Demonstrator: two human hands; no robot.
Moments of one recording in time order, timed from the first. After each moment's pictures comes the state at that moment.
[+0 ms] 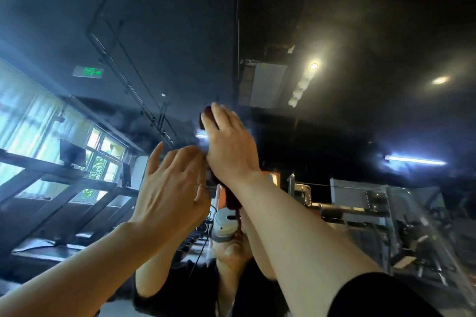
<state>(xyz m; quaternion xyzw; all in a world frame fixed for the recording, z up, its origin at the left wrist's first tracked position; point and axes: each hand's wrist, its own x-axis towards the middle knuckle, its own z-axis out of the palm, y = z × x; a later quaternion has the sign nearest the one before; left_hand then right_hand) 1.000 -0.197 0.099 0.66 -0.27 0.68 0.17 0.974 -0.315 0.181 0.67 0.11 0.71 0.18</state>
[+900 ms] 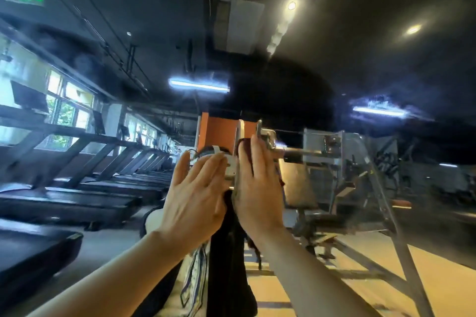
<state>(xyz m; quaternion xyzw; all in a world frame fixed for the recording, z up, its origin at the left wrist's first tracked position) 0.915 -0.351 -0.026 0.66 -0.41 0.60 0.17 0.864 -0.485 -0.017 0.72 -0.02 0.69 0.12</state>
